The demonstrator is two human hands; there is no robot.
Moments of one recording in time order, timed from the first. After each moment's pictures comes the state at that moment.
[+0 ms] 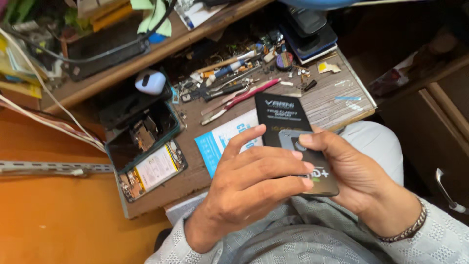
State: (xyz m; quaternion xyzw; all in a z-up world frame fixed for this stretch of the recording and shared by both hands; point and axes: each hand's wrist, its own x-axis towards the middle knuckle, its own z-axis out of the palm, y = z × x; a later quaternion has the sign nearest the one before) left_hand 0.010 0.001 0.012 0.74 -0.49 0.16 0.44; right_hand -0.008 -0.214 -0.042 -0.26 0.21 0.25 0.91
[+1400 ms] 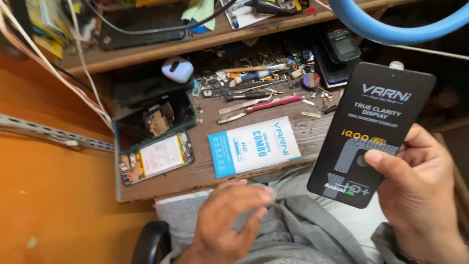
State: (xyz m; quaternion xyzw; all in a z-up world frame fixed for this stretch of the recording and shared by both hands) left_hand -0.051 0.036 -0.046 0.79 -0.25 0.16 0.54; right_hand -0.011 -0.255 -0.030 -0.59 0.01 -0.09 0.80
